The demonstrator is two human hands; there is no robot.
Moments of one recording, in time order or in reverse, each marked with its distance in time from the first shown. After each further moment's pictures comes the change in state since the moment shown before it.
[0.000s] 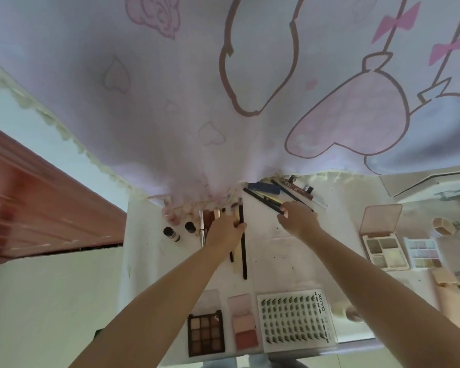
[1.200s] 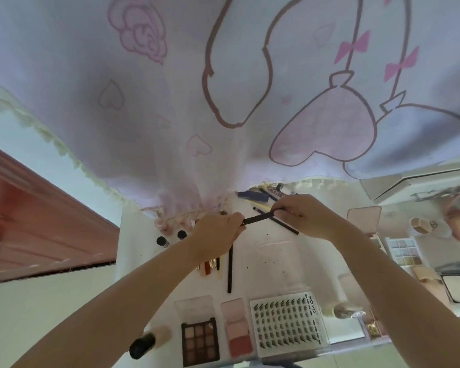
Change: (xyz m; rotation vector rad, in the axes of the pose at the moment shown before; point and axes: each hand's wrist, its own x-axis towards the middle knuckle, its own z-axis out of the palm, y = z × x) left_hand -0.026 0.021 -0.046 0.753 0.135 0.778; right_hand -0.068 -0.006 -0.088 0.276 -0.004 -0.456
